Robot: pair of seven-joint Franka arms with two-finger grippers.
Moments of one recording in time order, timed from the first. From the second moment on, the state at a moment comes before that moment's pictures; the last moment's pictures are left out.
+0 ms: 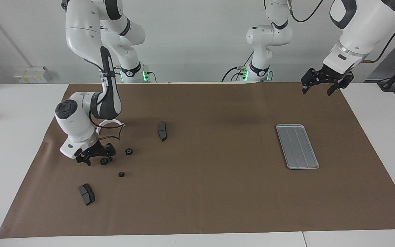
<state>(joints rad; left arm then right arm) -0.03 -0.03 -0.01 -1.63 -0.02 1.55 0.12 0.02 0.40 -0.09 -1.95 0.04 2.44 -0.32</state>
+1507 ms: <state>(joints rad) -0.03 -0.03 -0.01 -1.63 -0.02 1.55 0.12 0.04 0.35 0.00 -1.80 0.06 2.23 -0.07</state>
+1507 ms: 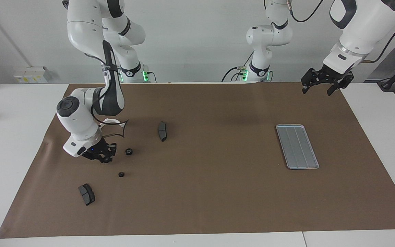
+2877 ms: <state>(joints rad) -0.03 -0.03 -0.01 -1.63 -0.02 1.55 0.12 0.61 0.66 0.07 -1.48 -0.06 2.41 0.95</state>
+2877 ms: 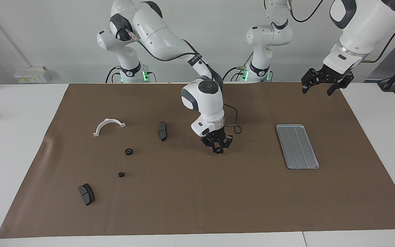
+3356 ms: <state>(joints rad) -0.03 -0.03 -0.01 -1.63 -0.02 1.55 0.12 0.62 0.66 0.07 -1.50 -0.06 2.41 0.95</state>
